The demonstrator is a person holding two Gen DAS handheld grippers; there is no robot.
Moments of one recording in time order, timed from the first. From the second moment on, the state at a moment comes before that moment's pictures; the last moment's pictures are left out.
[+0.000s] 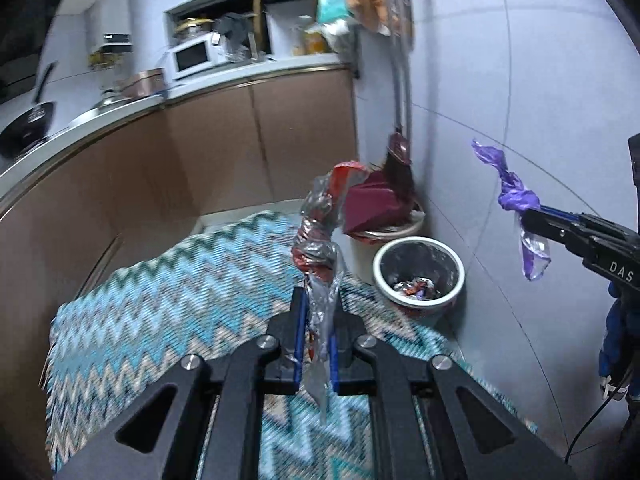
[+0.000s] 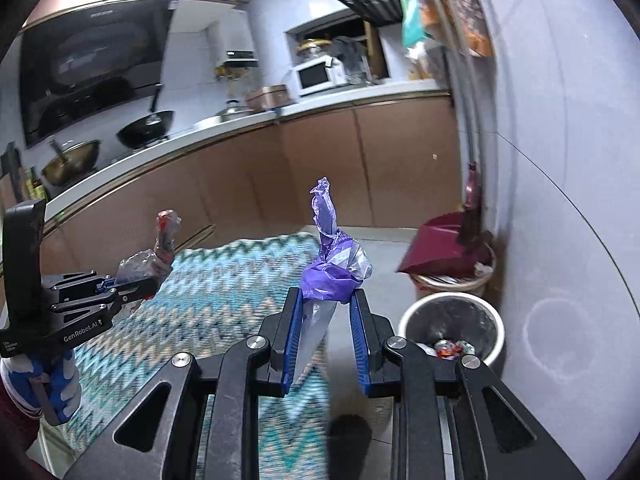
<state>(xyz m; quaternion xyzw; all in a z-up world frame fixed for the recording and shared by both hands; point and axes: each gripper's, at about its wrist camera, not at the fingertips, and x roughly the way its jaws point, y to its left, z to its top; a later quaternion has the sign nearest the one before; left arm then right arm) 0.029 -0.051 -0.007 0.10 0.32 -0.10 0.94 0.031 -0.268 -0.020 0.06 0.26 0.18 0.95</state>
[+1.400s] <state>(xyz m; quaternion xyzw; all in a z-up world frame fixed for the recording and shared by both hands) 0.306 -0.249 -0.163 0.04 0.47 -0.23 0.85 0.274 -0.379 -0.183 0.10 0.38 0.03 0.92</state>
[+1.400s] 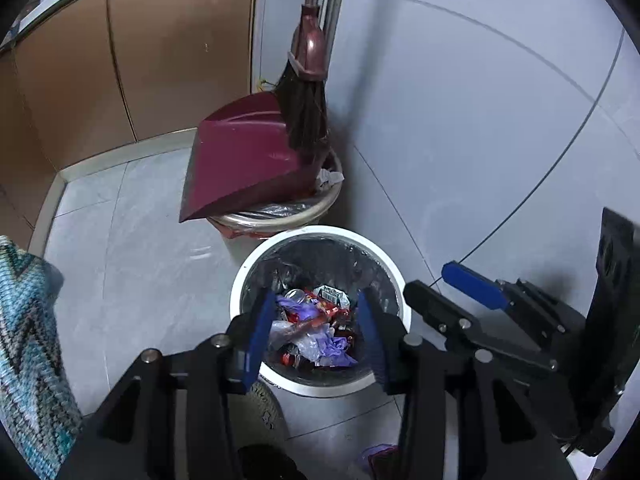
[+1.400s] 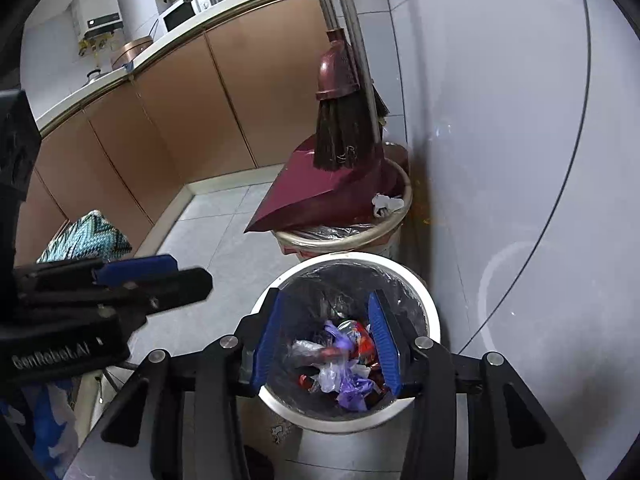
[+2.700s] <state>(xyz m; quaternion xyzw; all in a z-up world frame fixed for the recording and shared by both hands) 0.008 0.063 0.013 -0.02 0.26 0.02 0.97 0.023 -0.135 0.031 -0.08 0.20 0.11 0.97</state>
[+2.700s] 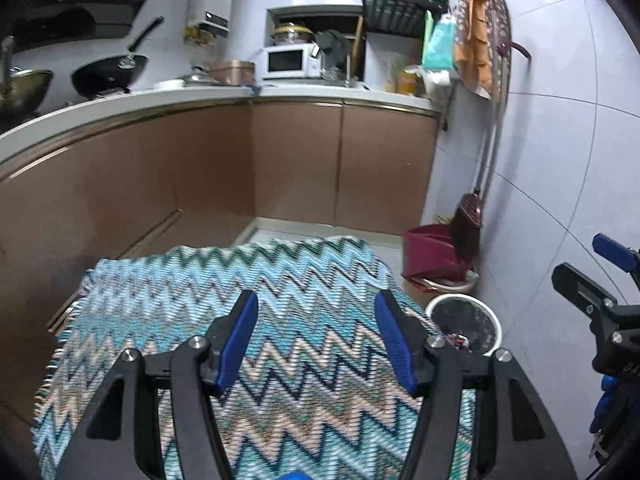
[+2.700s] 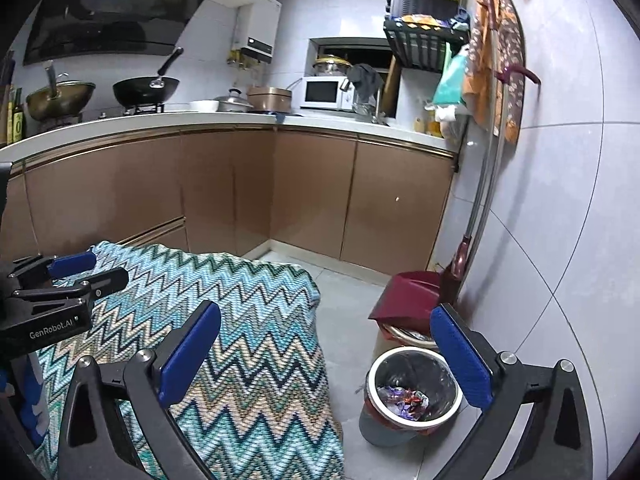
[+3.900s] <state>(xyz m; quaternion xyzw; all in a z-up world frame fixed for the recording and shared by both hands) -0.023 0.069 0.025 0.00 0.21 0.08 0.97 0.011 -0.148 0.018 -0.05 0.20 0.09 0.97</state>
